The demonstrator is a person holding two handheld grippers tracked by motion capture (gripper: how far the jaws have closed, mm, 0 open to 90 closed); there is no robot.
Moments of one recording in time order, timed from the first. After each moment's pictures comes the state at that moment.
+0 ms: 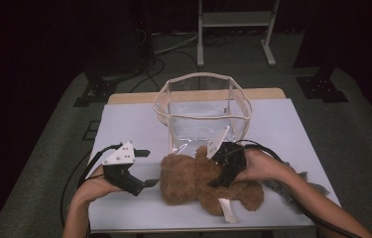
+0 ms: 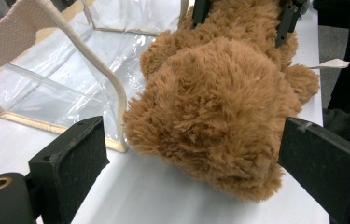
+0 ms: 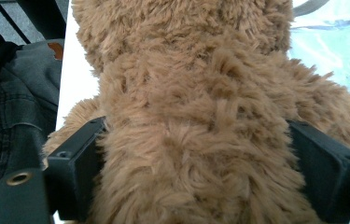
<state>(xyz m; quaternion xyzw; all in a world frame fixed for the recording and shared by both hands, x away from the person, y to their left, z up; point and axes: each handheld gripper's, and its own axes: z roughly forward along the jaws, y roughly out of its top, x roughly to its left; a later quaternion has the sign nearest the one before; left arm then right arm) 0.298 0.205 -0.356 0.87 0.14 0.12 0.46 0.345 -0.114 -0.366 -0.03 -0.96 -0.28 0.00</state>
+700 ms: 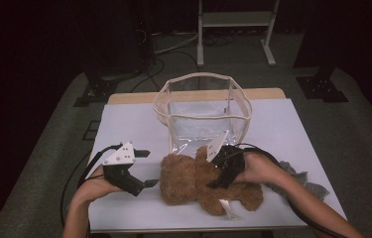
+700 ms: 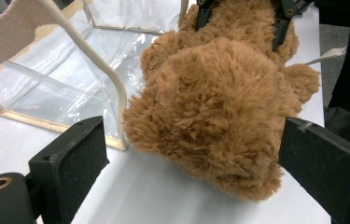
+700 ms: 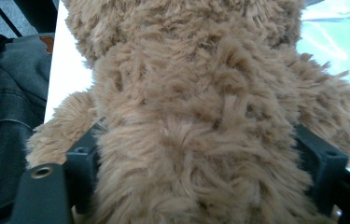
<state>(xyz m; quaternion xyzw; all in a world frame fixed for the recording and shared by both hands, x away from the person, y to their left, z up) 0.298 0.205 -0.358 0.87 0.14 0.12 0.45 0.345 -0.114 -0.379 -0.03 -0.96 -0.28 0.00</state>
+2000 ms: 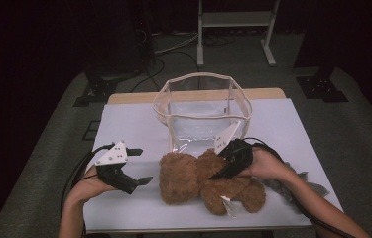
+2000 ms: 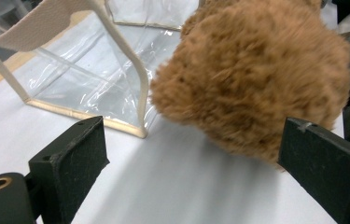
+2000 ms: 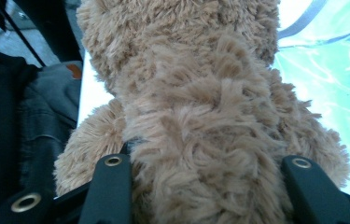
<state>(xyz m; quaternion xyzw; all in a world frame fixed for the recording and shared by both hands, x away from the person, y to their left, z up) 0.302 0.227 -0.362 0.87 0.15 0.14 0.45 0.342 -0.132 -0.348 -0.05 -0.95 -0.32 0.02</state>
